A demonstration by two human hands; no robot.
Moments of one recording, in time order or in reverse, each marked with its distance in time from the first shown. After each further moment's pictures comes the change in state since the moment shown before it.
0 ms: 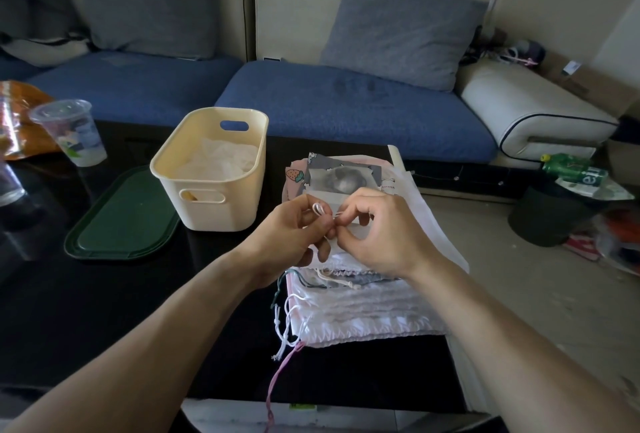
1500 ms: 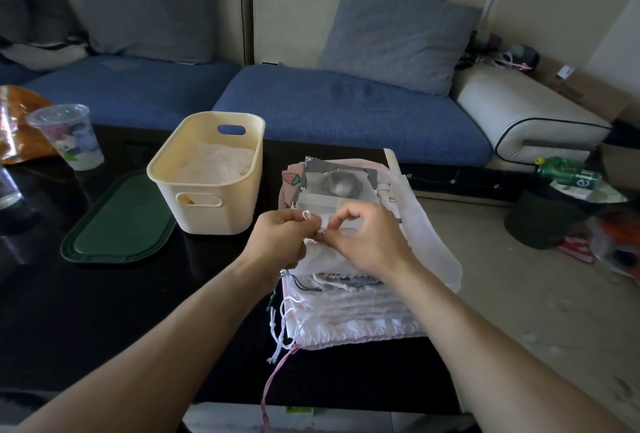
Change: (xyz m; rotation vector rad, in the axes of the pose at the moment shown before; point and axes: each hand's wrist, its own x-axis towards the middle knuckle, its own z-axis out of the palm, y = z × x) left_hand 0.004 -0.004 0.007 -0.013 0.347 -0.185; right_hand -0.001 -0.003 0.015 0.025 0.031 0.342
